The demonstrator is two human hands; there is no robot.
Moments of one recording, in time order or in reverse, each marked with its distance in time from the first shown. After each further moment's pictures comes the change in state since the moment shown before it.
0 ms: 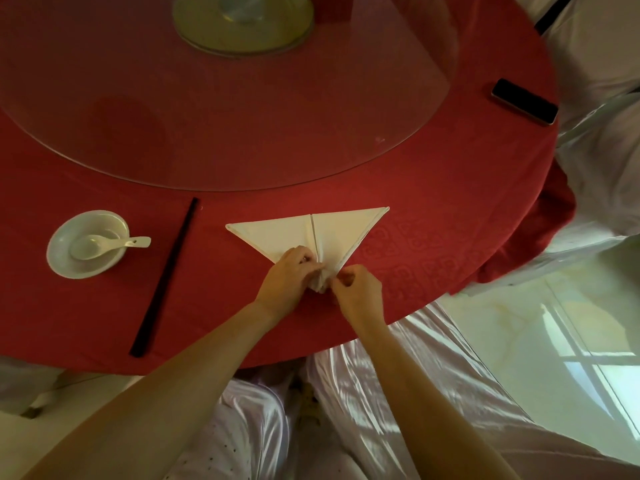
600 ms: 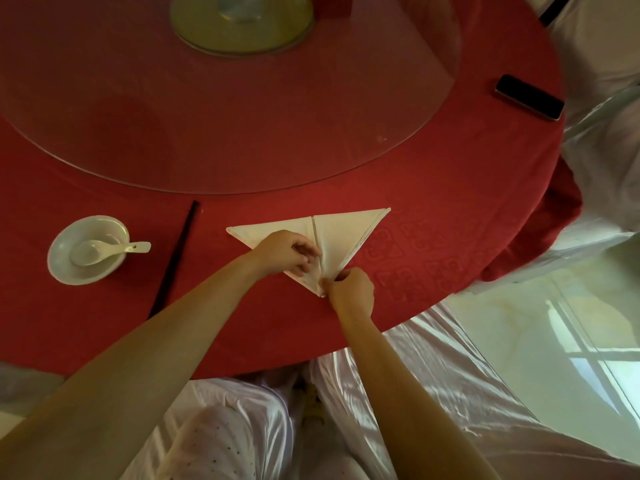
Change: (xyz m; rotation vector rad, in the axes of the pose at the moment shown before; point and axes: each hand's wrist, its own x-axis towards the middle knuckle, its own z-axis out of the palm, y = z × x) left_hand 0.049 -0.025 -0.036 -0.564 -0.408 -0.470; right_hand 0.007 -0.017 0.018 -0.019 0.004 0.246
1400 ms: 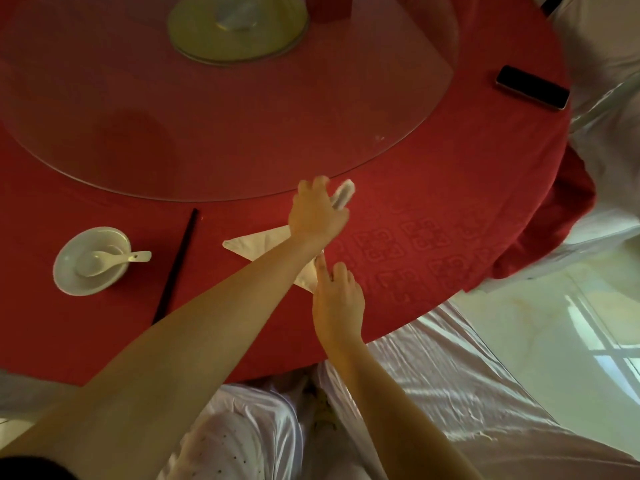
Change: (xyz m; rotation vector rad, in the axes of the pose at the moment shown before) left_hand 0.032 0.082 0.025 0.285 0.590 0.037; right_hand -0.015 0.016 0.021 -0.489 0.433 -0.742
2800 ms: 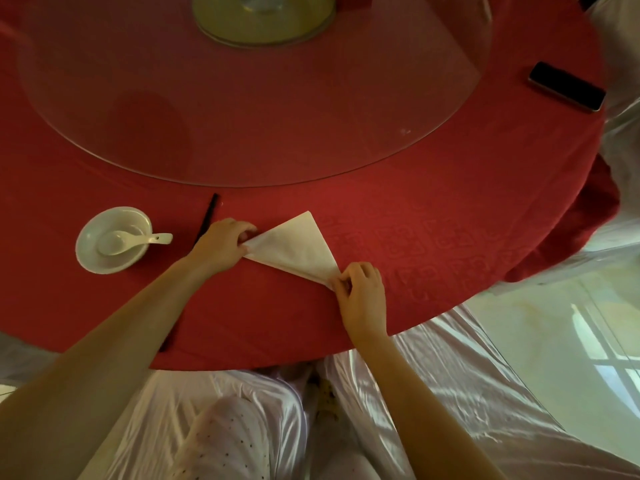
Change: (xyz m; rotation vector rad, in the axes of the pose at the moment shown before) left_hand -0.023 -0.171 -0.084 0.300 -0.235 0.045; right_hand -0.001 0.015 -0.001 0.347 -0.159 0.069
